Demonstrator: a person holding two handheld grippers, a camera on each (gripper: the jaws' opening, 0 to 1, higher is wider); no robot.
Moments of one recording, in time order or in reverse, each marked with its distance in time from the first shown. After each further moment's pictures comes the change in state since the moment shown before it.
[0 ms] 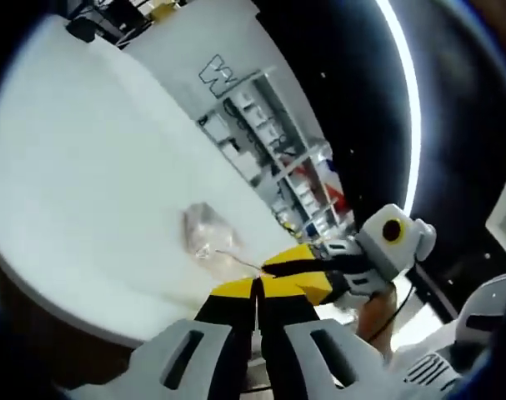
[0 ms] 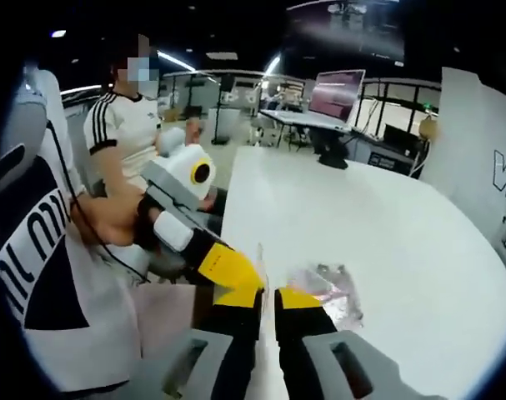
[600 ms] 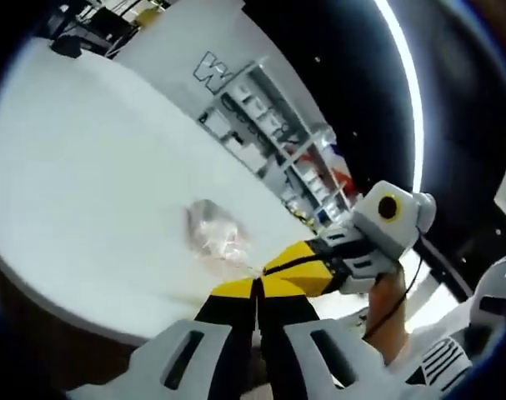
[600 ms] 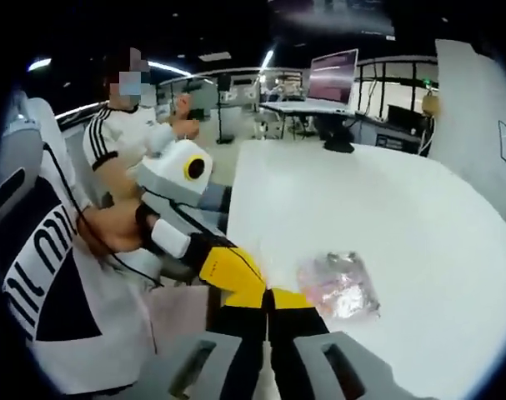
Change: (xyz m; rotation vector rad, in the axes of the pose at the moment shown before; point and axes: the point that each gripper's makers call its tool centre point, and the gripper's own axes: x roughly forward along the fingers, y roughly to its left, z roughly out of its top) left arm -0.002 0.004 -0.003 0.107 0.046 0.065; right arm 0.004 0.004 -0.002 0.031 0.026 -0.014
